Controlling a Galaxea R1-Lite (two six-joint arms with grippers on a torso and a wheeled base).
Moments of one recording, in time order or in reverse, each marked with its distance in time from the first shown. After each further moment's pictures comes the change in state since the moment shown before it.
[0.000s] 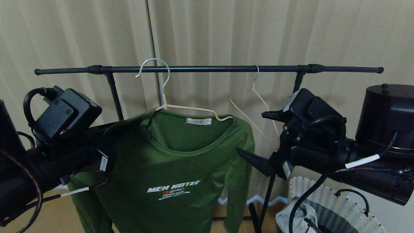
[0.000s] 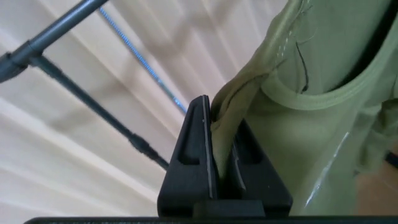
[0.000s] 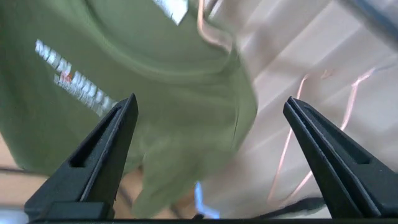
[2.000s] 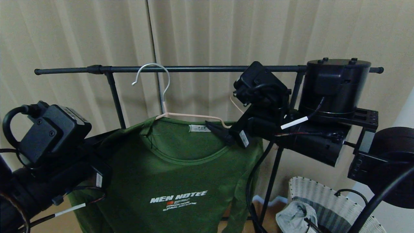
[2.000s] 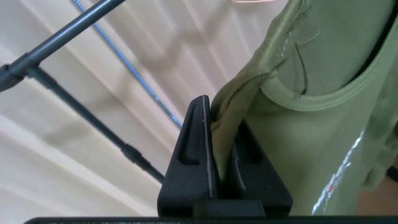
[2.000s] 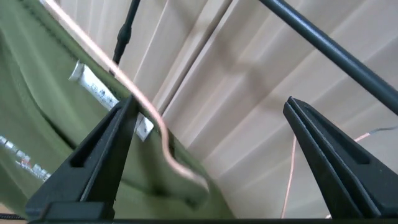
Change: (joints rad) left arm -0.057 -0.048 0.129 -0.144 -0.001 0.002; right arm 0.032 0.215 -0.287 -0.016 -0.023 -0.002
